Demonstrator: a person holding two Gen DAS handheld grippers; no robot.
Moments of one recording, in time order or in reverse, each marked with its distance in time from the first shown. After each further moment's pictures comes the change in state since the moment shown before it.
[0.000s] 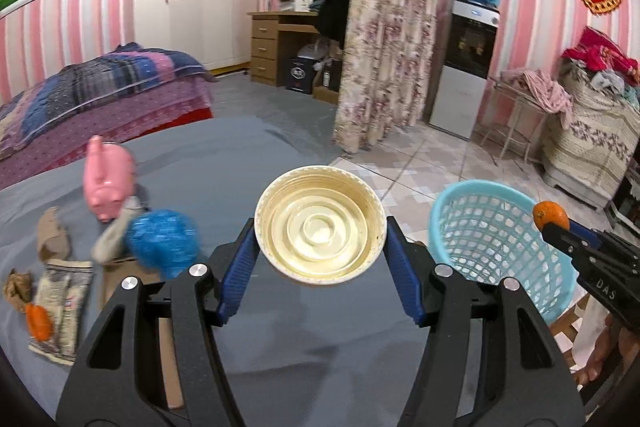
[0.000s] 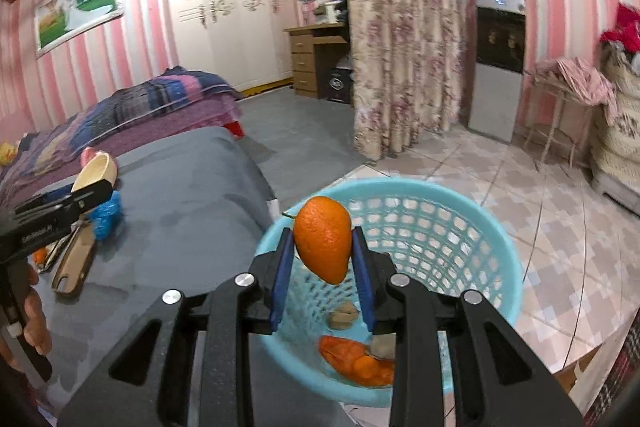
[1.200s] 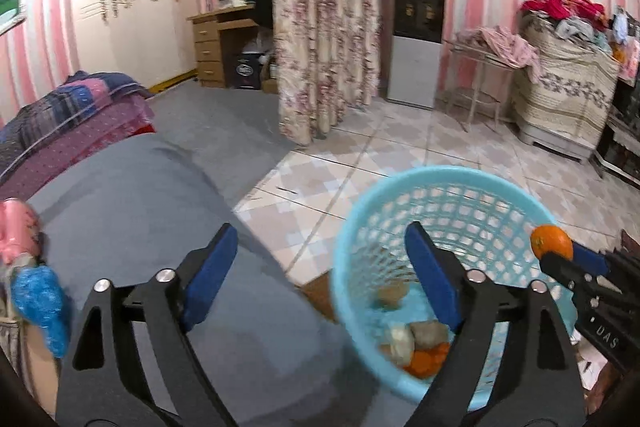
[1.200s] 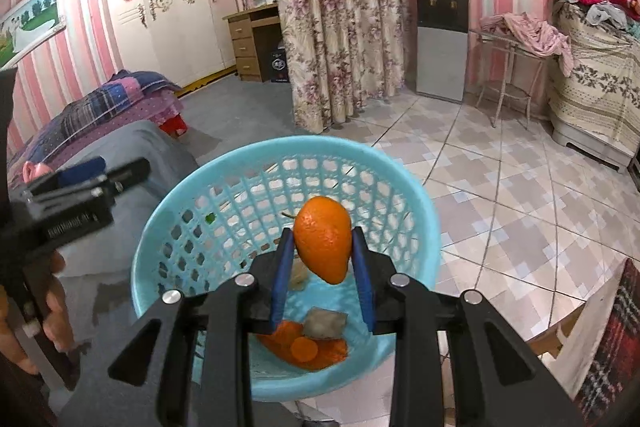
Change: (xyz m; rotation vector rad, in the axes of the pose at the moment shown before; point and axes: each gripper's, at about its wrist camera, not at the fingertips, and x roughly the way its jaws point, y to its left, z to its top) left arm 0.080 -0.097 0.007 0.155 0.029 -0.077; right arm 0.022 -0.066 -0.020 0.098 0.079 -0.128
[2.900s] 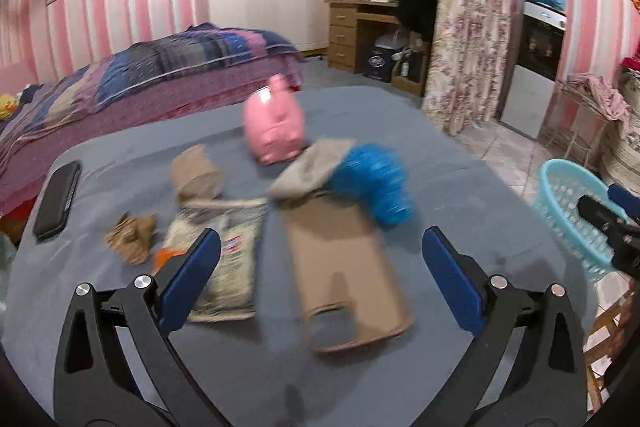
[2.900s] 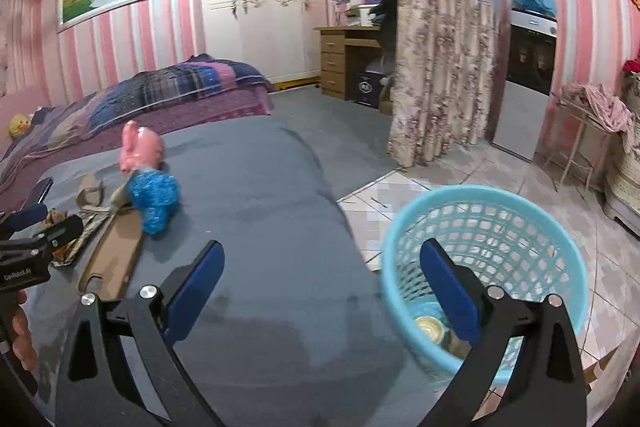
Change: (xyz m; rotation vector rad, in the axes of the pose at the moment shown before) left arm -0.158 0.217 -0.102 -0.258 0.028 0.331; right arm -0.046 0.195 -0.016 -0.227 -0.093 0.194
